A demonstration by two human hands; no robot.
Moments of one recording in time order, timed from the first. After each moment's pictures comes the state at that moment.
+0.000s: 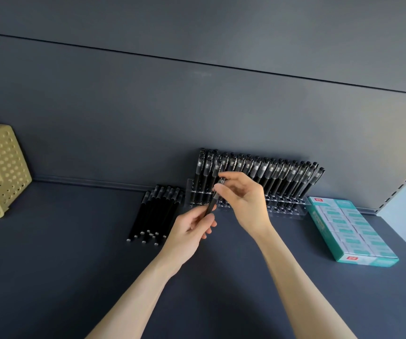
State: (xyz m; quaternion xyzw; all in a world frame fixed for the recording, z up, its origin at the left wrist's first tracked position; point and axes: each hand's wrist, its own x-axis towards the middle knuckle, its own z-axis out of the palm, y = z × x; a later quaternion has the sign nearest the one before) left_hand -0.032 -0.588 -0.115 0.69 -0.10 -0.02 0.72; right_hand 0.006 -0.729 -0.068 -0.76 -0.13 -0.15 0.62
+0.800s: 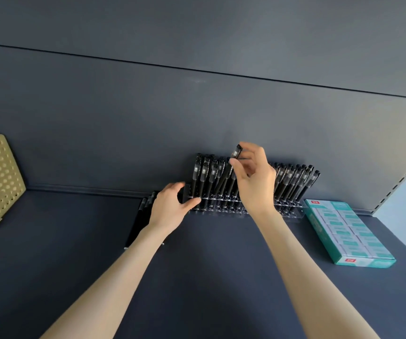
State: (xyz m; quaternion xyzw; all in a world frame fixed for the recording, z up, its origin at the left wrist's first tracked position) left_hand 0.047 -0.562 -0.107 0.89 -0.05 0.13 0.43; right_hand 0.039 -0.739 -0.043 -0.77 -0.12 -0.35 0.53
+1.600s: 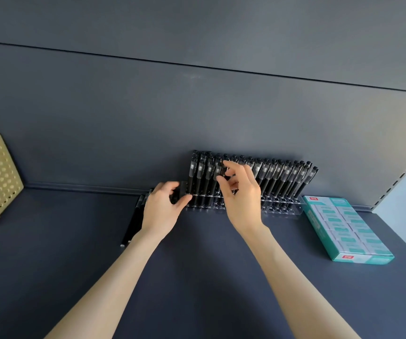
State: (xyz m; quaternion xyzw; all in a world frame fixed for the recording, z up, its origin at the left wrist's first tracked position) left_hand 0.032 -0.562 -0.108 0.87 -0.02 0.17 0.45; right_hand 0.022 -0.729 -0.074 -0.83 -0.12 -0.34 0.43
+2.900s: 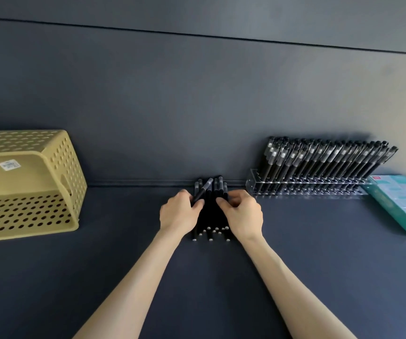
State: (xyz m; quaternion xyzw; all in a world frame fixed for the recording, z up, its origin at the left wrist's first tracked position) left_hand 0.033 -0.423 -0.118 0.94 0.02 -0.02 0.33; right_hand 0.020 -0.560 -0.135 -0.88 0.16 -0.14 0.42
